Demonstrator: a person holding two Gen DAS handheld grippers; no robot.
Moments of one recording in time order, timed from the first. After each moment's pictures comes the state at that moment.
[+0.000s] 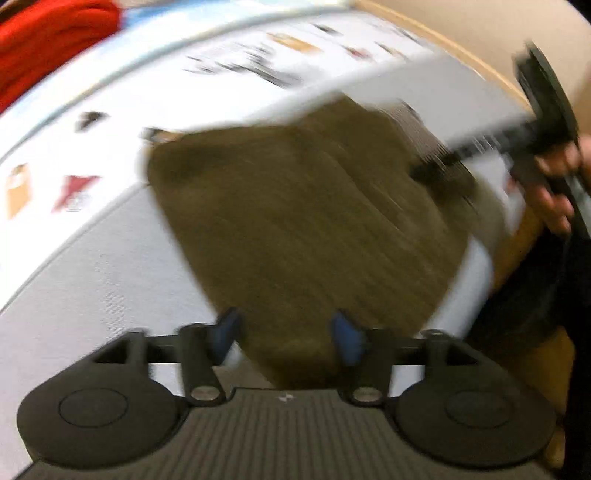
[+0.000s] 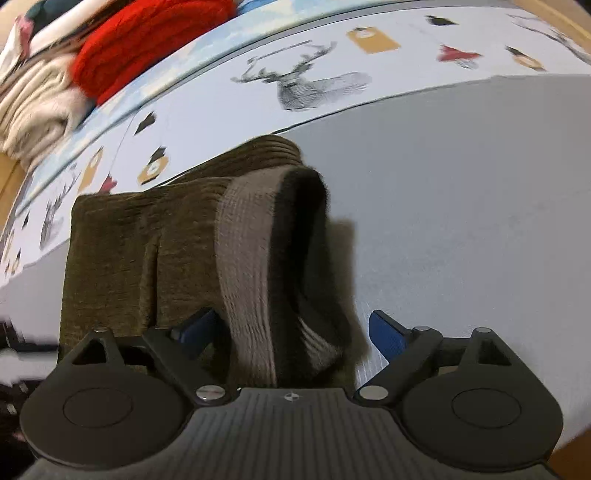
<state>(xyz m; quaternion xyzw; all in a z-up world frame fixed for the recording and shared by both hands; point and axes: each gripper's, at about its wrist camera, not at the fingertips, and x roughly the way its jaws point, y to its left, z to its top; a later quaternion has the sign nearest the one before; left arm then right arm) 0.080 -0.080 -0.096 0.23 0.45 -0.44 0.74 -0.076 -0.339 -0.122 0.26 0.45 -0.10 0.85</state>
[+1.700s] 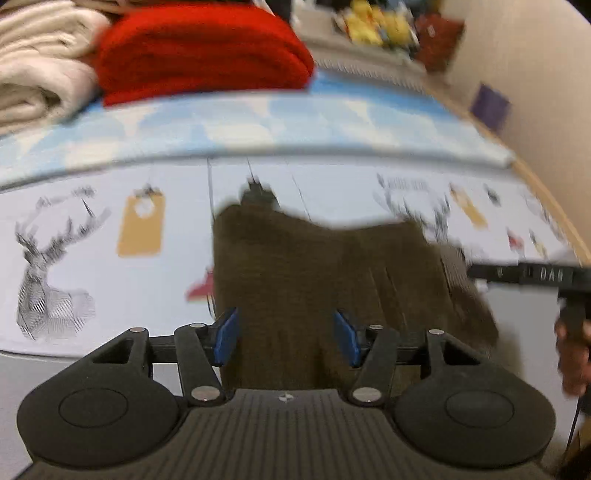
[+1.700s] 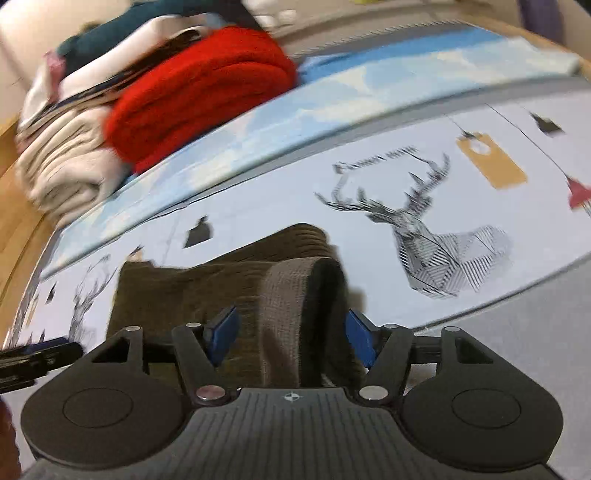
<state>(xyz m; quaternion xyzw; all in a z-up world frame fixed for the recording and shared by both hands) 0.232 -0.073 -0.071 0.07 0.44 -0.28 0.85 0.103 -0.343 -0.072 0.25 0.35 -0.07 0.90</state>
